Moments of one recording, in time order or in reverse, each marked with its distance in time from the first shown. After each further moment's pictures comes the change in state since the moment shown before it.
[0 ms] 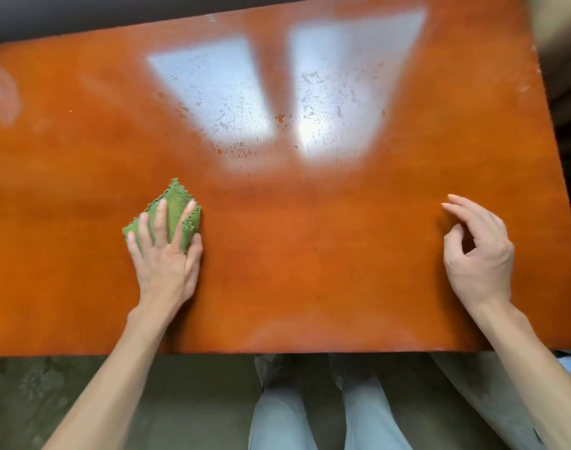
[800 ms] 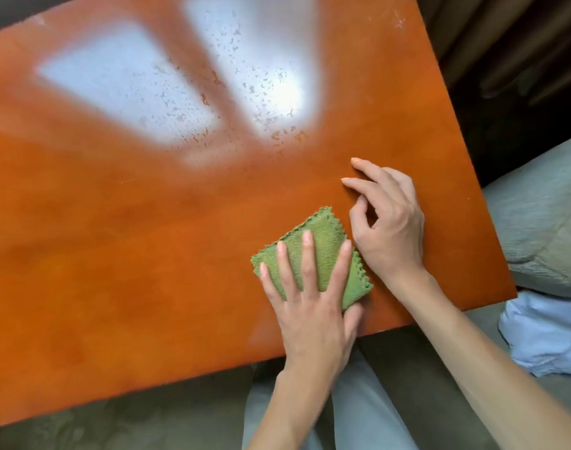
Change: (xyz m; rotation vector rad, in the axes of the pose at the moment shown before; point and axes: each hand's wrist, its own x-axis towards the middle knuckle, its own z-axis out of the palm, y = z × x) left_hand -0.111 0.314 0.019 0.037 -0.122 0.419; right_hand 0.011 0.035 0.002 0.001 0.067 -0.016
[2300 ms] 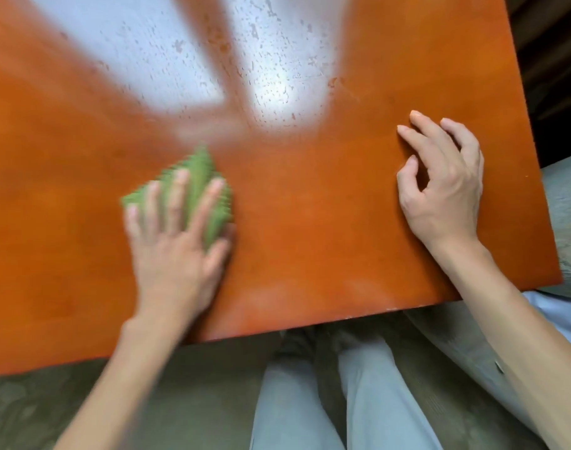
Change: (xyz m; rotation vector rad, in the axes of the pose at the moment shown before) left_hand -0.010 -0.206 0.006 0.024 0.149 -0.138; right_hand -0.002 -0.001 0.006 -0.196 -0.024 -0.035
